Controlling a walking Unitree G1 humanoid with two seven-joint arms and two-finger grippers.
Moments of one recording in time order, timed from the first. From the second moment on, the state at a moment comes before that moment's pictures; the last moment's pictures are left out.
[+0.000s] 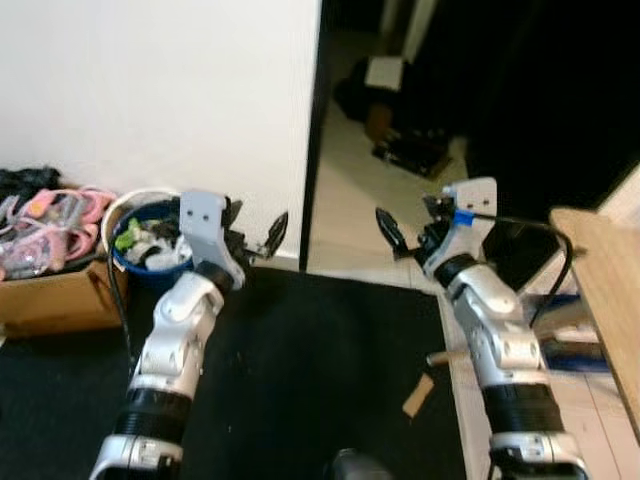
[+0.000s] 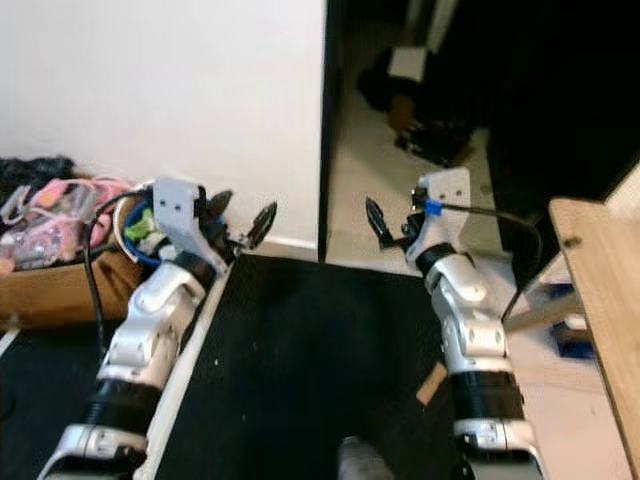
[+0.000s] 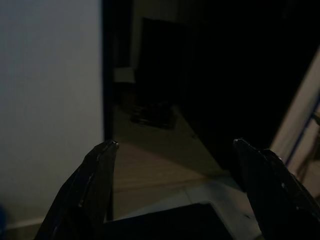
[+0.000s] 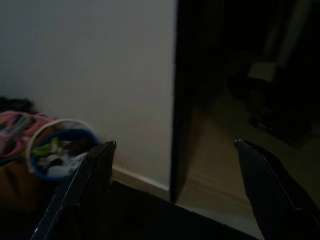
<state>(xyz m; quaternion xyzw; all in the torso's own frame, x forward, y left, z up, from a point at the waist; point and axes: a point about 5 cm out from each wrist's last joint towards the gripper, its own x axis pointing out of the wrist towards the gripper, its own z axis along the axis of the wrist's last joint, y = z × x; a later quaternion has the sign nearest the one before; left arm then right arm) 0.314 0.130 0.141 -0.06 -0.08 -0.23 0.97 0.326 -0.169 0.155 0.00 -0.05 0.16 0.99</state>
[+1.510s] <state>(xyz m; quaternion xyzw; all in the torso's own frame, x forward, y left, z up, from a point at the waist) 0.315 0.131 0.137 -0.05 -0.08 -0.23 0.97 0.326 -0.169 0.154 0.00 -0.04 0.15 0.99</state>
